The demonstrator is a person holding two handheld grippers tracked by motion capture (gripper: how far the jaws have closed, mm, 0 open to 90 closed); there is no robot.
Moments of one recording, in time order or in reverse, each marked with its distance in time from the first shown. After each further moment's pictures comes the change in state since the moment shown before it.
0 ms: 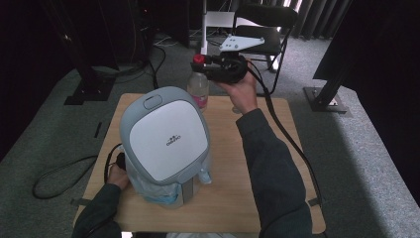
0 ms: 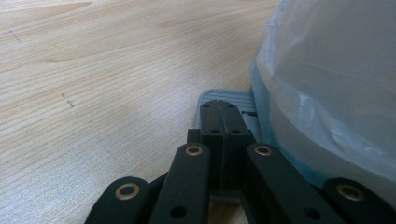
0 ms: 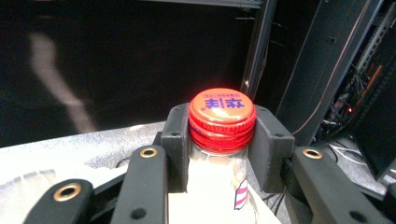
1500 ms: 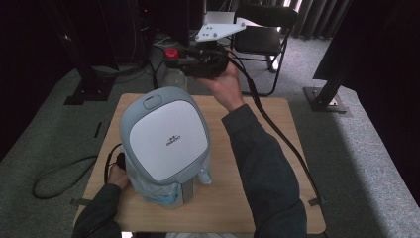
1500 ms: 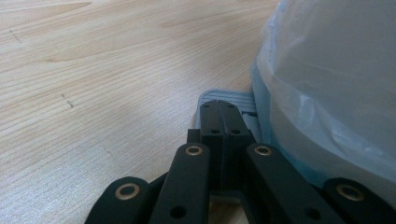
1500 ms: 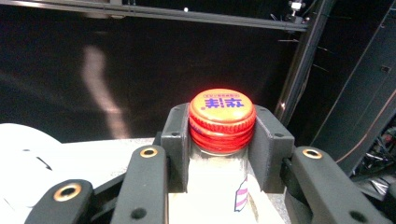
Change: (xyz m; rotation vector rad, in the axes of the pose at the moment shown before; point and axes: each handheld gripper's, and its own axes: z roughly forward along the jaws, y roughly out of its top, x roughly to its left) left arm 0.000 0.000 0.000 -0.001 -0.001 -0.004; right arm 0.045 0.052 0.018 -0.038 0.151 -0.058
